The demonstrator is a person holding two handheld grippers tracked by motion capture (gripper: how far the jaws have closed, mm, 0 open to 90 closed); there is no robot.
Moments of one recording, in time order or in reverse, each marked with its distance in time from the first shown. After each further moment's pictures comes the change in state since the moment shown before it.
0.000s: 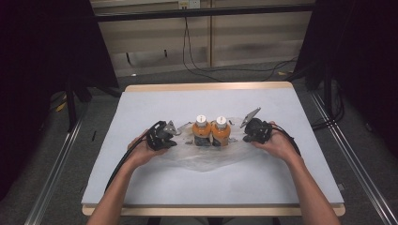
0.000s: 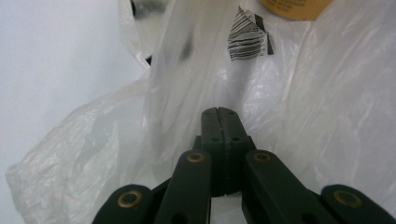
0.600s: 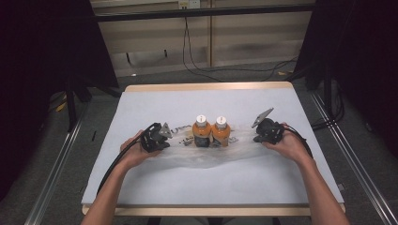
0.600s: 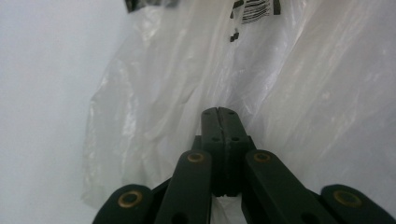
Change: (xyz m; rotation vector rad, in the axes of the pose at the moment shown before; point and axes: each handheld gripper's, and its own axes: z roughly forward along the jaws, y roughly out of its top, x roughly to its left) left arm 0.001 -0.014 -0.010 0.048 0.036 0.034; right arm -0.014 -0.030 -0.014 0.021 -0.004 0.058
